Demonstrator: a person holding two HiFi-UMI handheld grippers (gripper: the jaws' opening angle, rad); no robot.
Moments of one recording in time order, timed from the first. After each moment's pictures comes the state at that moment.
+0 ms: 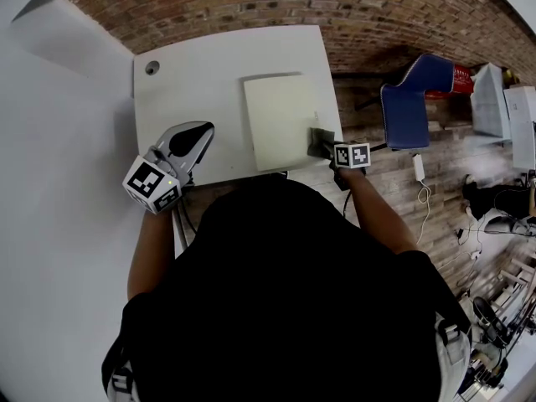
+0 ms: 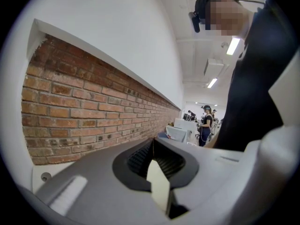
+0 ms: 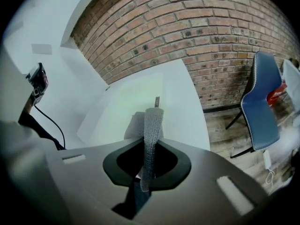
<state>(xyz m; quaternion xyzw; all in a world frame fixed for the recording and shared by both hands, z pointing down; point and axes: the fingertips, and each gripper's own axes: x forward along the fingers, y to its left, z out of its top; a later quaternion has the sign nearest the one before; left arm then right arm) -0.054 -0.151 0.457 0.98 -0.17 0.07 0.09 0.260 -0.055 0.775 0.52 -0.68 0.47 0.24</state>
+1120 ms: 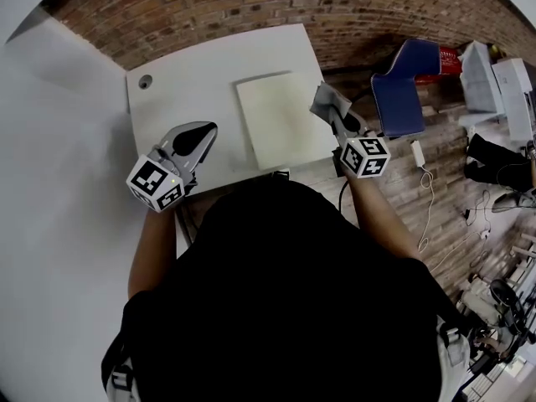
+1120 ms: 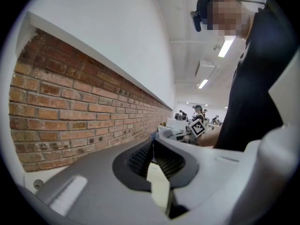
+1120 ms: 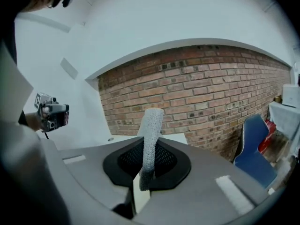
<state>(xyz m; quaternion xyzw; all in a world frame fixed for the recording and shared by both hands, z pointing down) -0.044 -0.146 0.449 0.99 -0.12 0.07 0.08 0.243 -0.106 0.532 0.66 -0.73 0.19 0.06</state>
